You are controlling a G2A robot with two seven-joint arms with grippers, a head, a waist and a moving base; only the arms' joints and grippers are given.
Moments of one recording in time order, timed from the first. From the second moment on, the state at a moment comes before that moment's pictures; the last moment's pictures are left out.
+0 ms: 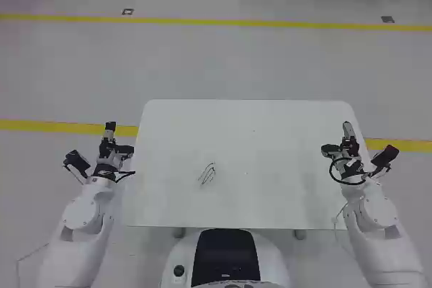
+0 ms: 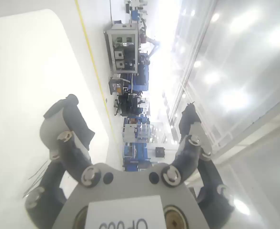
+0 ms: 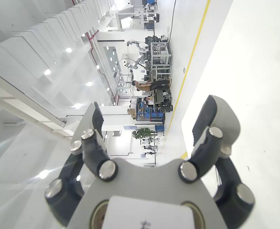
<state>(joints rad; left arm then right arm) 1.73 -1.15 -1.59 -1.82 -0.34 -0.02 -0.06 -1.73 -1.15 1.60 -1.80 0.42 0.00 0.00</state>
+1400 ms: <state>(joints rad) 1.70 -1.12 -1.57 -1.87 -0.01 0.03 -0.27 -1.73 -1.15 1.60 -1.80 0.42 0.00 0.00</state>
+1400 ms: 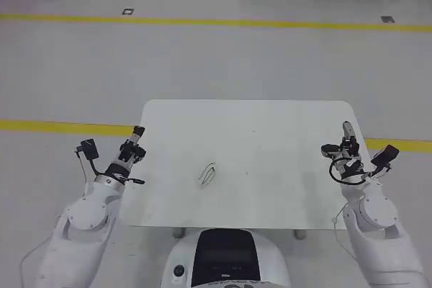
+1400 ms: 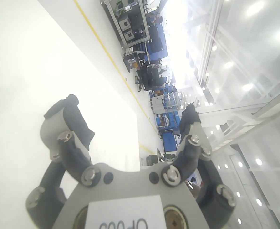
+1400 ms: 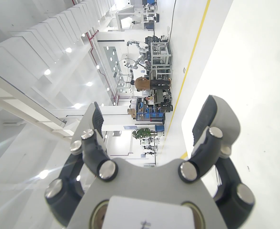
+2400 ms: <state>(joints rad) 1.32 -1.09 -1.27 -1.88 0.67 0.22 -0.90 -1.73 -1.15 1.60 -1.80 0.42 0.00 0.00</state>
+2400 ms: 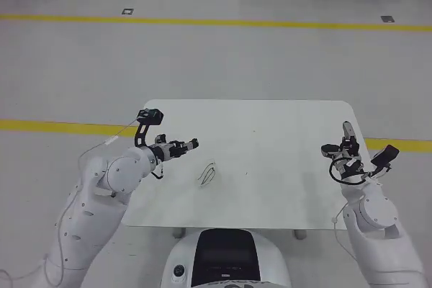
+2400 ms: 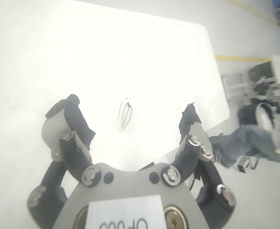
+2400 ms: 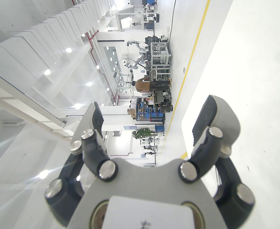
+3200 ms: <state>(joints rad) 1.01 -1.14 -0.90 -1.66 0.82 0.20 -1.13 -1.73 -1.15 1.60 -1.80 0.42 0.00 0.00</state>
